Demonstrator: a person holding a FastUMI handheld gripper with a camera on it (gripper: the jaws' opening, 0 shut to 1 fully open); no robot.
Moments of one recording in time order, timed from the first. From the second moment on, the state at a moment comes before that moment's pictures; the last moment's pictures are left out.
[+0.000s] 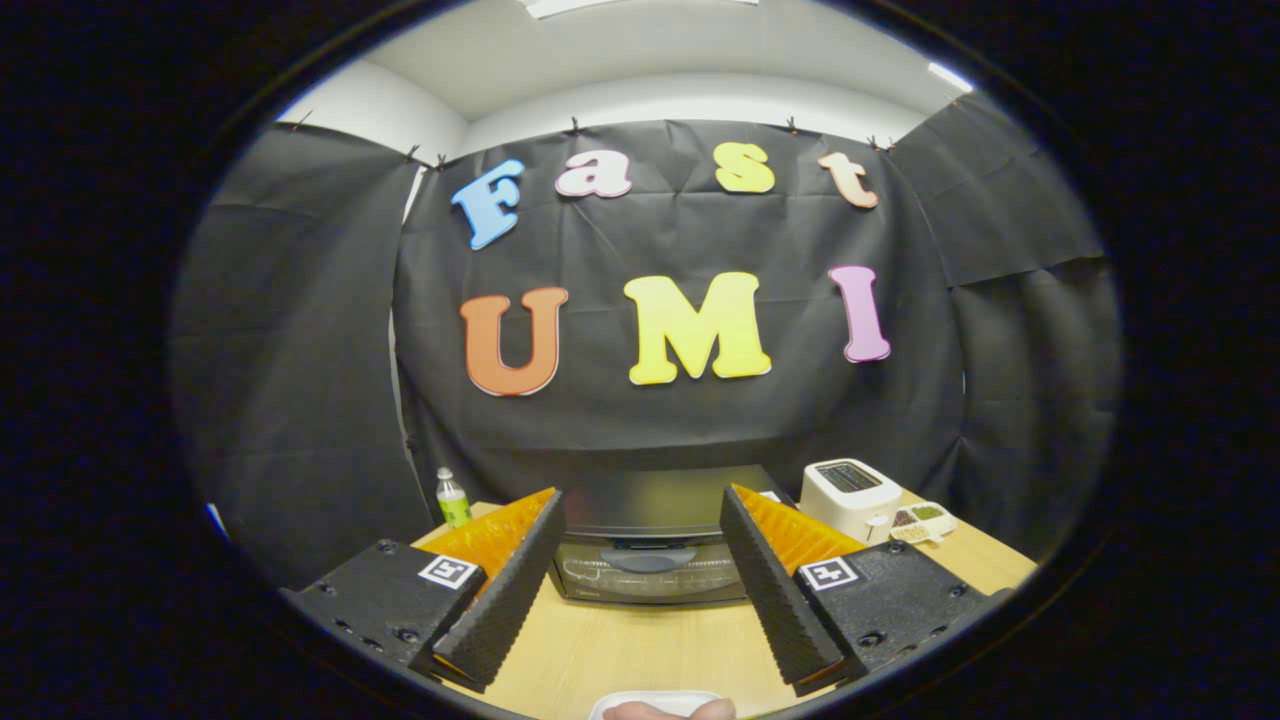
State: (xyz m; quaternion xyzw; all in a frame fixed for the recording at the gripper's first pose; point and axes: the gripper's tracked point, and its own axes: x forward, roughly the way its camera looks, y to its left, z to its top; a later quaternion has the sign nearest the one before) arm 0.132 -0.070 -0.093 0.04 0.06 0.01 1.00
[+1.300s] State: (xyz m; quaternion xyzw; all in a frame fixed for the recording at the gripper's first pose) arm -0.007 -0.018 -0.065 -0.01 0.04 -0.01 1.00
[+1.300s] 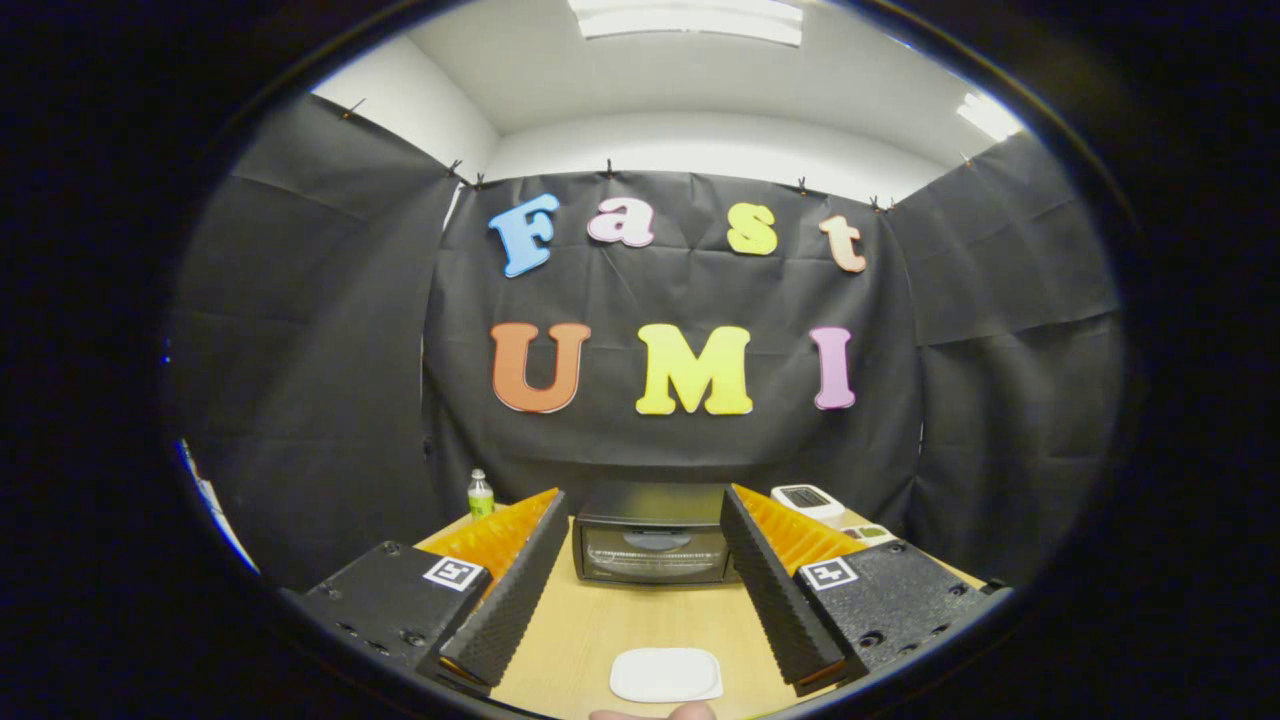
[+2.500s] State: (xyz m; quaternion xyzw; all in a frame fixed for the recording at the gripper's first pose) arm 0.004 -0.018 -0.073 -0.02 0.04 -0.03 1.00
